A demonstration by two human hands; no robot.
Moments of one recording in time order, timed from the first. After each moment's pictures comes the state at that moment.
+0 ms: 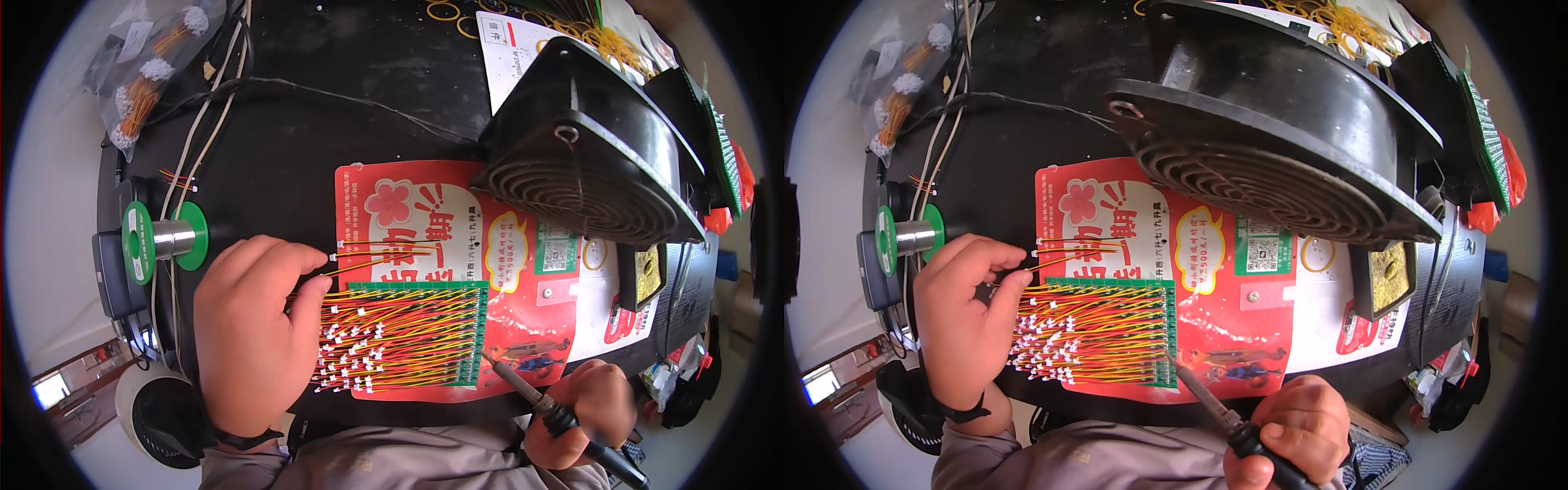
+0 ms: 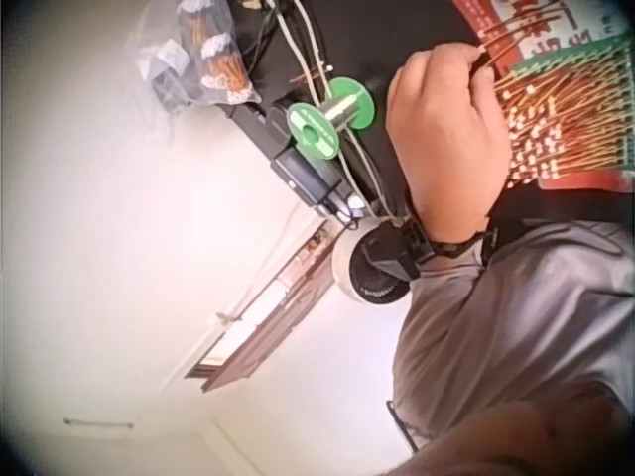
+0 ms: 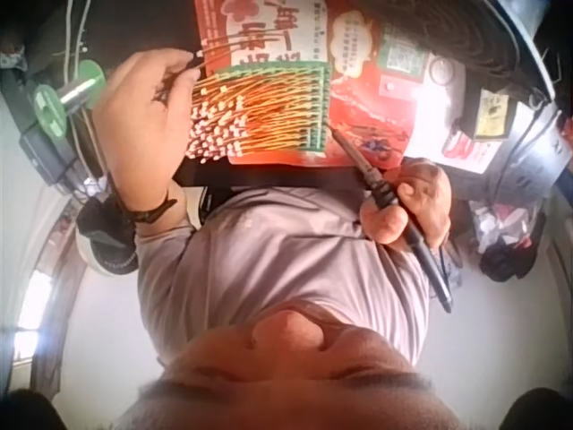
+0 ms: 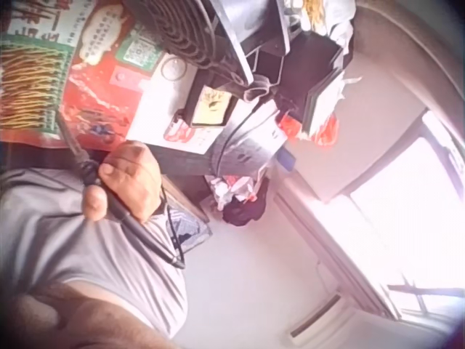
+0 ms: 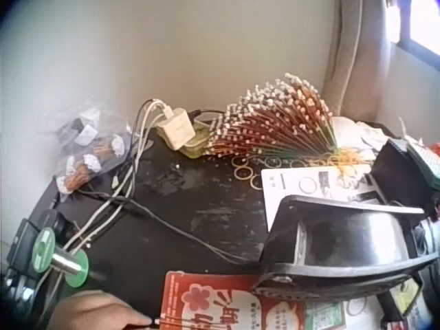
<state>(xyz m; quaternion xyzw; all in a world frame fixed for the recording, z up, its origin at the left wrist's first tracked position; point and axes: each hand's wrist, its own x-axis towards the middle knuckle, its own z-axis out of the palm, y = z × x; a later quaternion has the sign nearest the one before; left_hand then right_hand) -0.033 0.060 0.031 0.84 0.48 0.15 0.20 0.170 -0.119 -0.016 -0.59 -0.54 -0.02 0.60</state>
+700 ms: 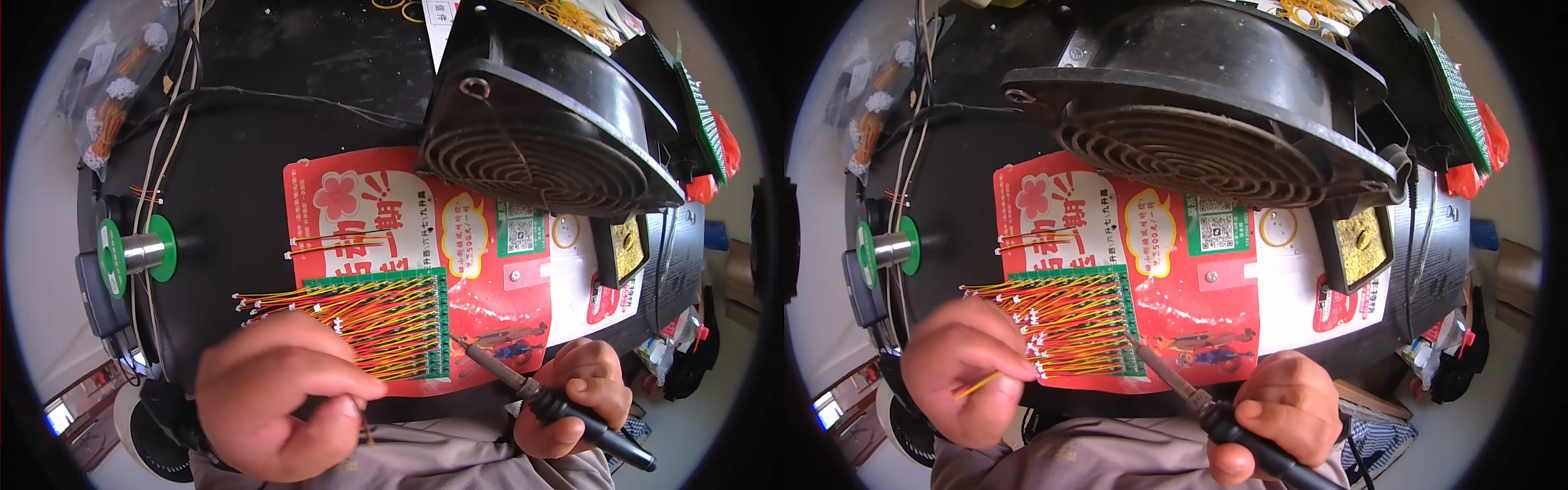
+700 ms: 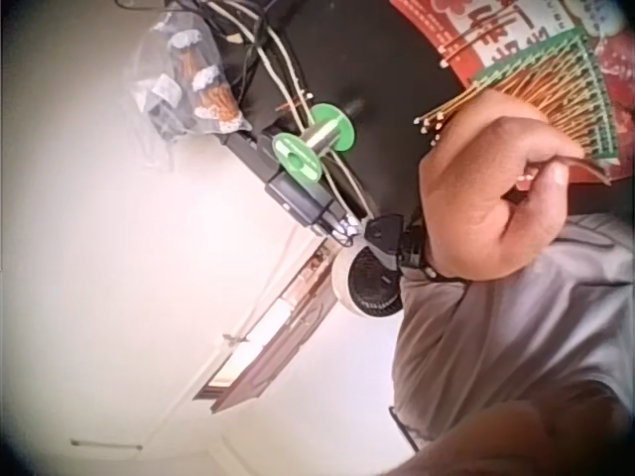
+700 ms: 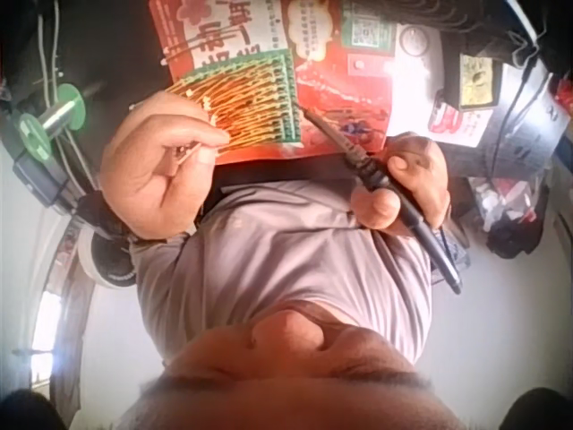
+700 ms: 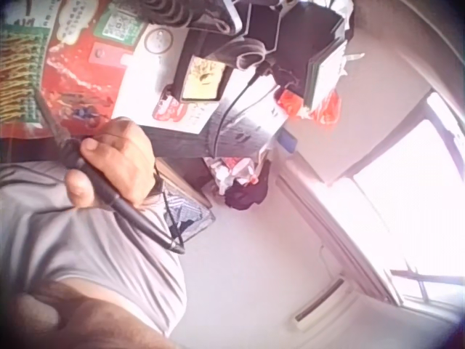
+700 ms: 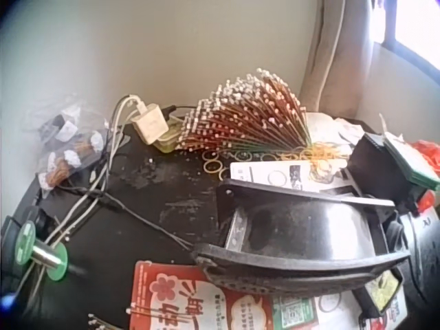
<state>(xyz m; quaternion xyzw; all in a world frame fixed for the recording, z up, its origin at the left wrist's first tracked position) -0.020 0.034 0.042 0.75 0.30 0.25 0.53 0.176 -0.116 -0.016 -0.60 -0.52 -0.03 0.61</state>
